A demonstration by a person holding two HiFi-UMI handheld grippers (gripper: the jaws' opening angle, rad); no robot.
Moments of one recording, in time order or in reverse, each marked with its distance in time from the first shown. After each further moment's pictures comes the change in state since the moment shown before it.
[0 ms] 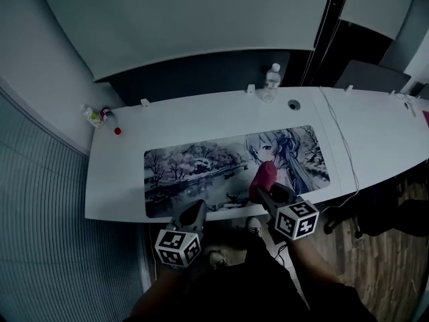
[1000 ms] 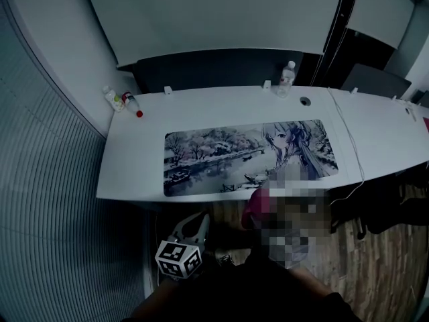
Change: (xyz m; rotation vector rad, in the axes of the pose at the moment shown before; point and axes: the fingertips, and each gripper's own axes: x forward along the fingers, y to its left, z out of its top) left arm -0.131 -0.001 -0.052 -0.036 -0.032 -0.018; right arm -0.059 0.153 -0.094 -0.032 0.008 0.082
